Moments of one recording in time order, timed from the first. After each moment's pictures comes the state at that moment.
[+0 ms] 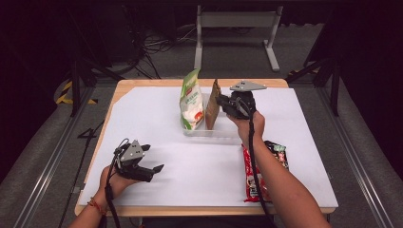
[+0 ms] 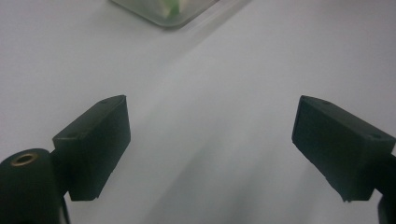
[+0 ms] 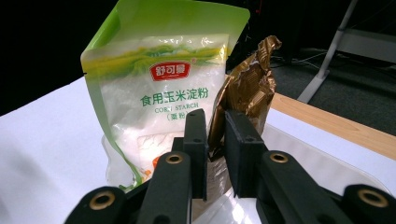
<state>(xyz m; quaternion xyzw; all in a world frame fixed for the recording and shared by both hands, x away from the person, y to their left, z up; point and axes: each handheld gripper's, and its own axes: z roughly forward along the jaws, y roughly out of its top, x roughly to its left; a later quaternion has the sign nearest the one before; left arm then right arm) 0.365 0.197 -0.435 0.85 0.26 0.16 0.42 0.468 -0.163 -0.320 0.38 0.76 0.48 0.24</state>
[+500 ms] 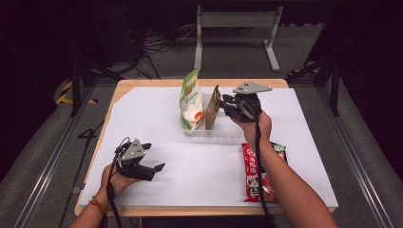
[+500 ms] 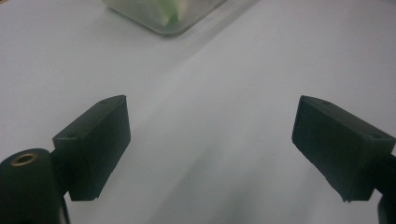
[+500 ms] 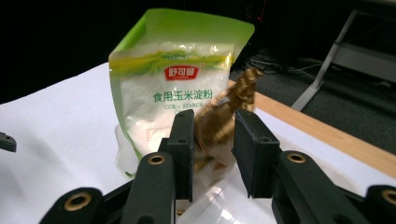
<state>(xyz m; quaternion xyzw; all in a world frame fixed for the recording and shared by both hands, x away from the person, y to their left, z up) 0.366 0.193 -0.434 0.85 0.26 0.16 0.42 0.445 -0.169 -0.301 0.35 0.77 0.47 0.26</state>
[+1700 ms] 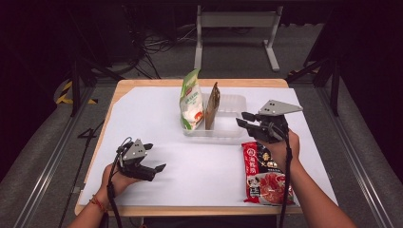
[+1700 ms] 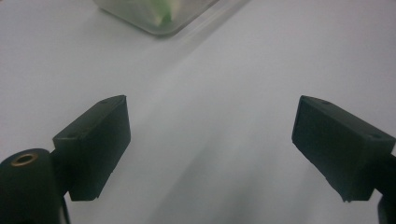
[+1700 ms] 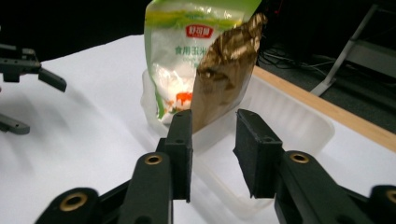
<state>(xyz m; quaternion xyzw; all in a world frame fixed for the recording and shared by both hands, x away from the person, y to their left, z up) 0.370 0.188 -0.433 0.86 0.24 0.16 0.42 0.386 -0.228 -0.309 0.31 0.80 0.46 0.24</state>
